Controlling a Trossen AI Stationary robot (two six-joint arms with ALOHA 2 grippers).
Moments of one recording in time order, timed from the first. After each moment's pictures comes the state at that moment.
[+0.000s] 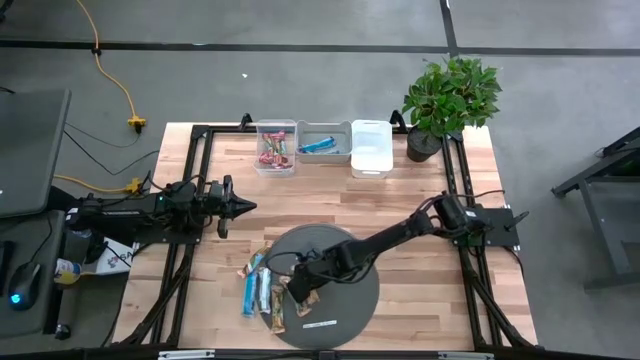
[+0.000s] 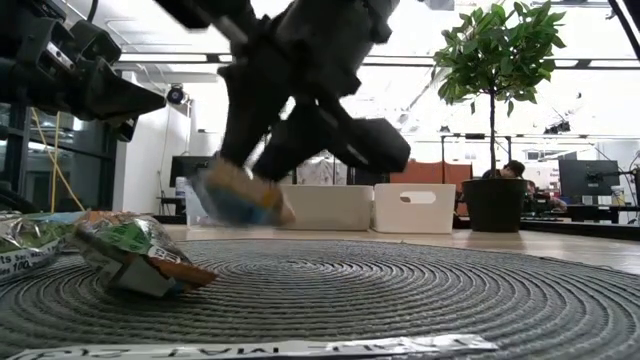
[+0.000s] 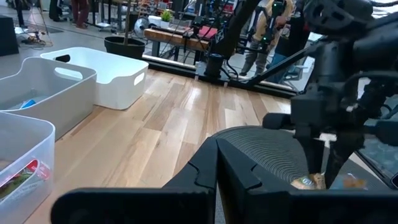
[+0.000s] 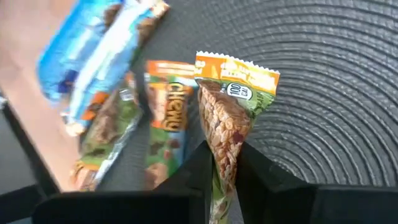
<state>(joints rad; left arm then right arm) 0.07 0.09 0.01 0.01 0.01 -0.19 0.35 2.22 1.72 -0.48 0.10 1.21</state>
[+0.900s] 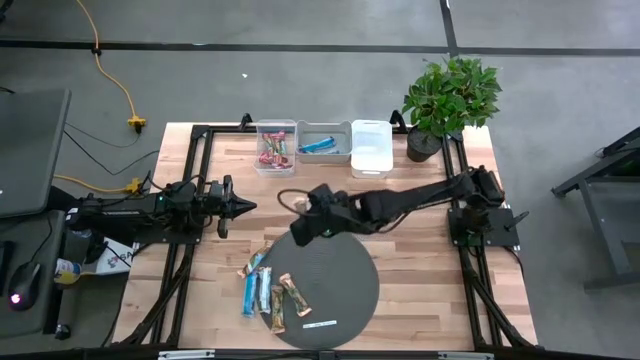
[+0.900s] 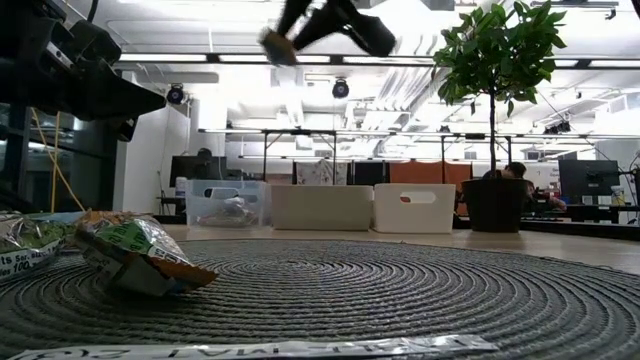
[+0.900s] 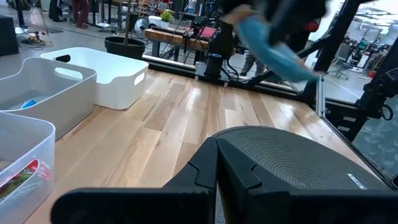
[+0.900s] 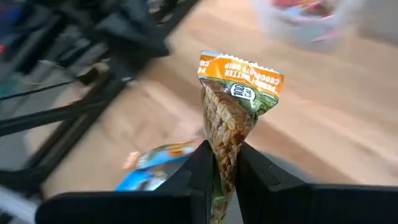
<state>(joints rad) 0.07 0.09 0.01 0.01 0.01 -0.19 0.19 1.90 1.72 -0.62 0.43 1.01</state>
